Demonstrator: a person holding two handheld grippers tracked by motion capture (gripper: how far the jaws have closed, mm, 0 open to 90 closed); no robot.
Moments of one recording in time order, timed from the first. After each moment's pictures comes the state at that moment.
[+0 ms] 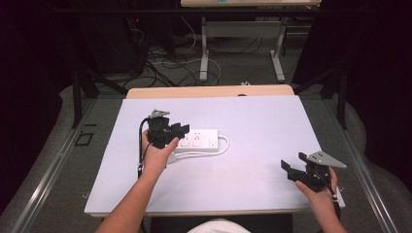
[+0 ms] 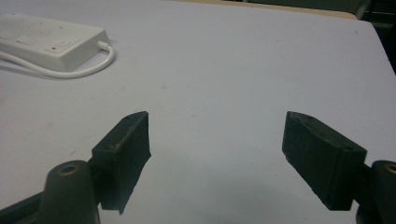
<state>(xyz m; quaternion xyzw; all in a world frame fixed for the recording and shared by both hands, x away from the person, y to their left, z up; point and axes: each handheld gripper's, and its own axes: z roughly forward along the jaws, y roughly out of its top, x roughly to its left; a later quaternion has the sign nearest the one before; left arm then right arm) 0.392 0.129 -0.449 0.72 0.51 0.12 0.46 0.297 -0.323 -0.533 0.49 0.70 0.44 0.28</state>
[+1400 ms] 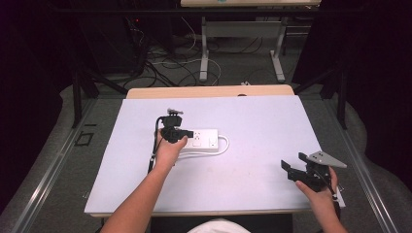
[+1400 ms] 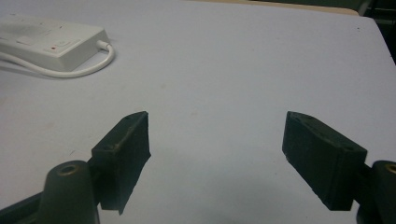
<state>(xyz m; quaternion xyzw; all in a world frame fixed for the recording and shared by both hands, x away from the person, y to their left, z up) 0.433 0.106 -0.483 0.75 0.56 0.04 0.35 0.298 -0.324 -0.535 0.50 0.70 0.44 0.27</state>
